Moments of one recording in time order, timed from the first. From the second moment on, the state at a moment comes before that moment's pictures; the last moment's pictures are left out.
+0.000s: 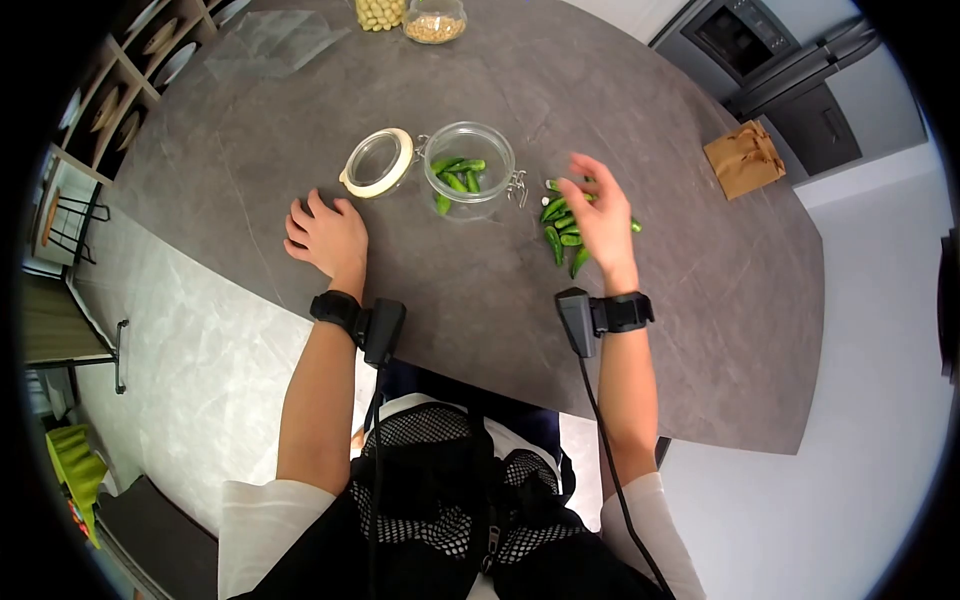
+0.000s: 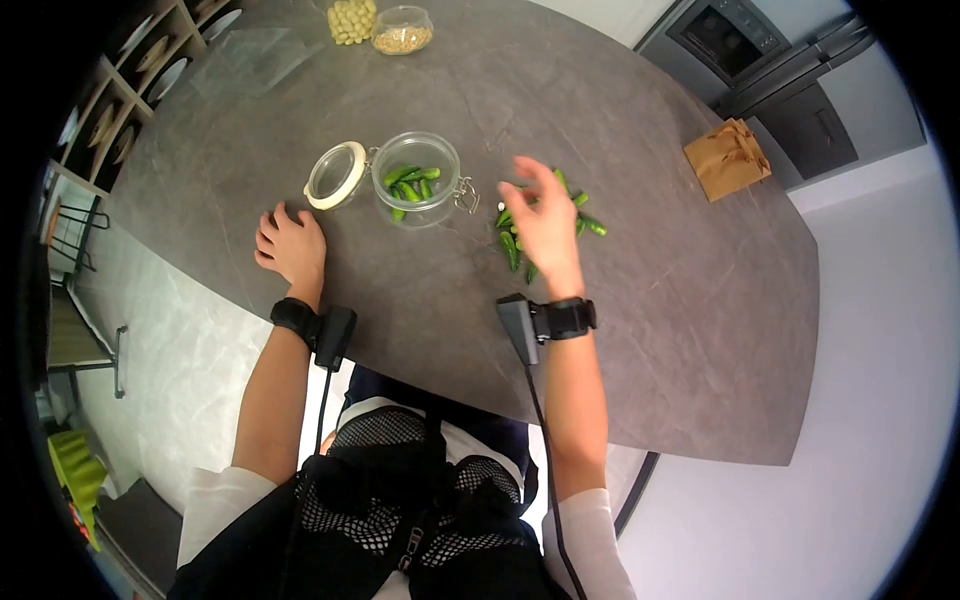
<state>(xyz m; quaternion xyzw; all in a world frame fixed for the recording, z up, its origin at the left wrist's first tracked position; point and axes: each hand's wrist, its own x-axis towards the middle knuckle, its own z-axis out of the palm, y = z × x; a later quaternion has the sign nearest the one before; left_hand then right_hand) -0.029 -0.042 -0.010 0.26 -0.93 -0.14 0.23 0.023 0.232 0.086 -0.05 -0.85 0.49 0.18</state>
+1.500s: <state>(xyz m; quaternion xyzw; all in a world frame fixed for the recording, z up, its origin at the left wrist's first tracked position) -0.029 -0.042 -0.011 0.27 -0.93 -0.14 0.22 0.063 0.237 0.059 -0.14 -0.91 0.38 0.07</state>
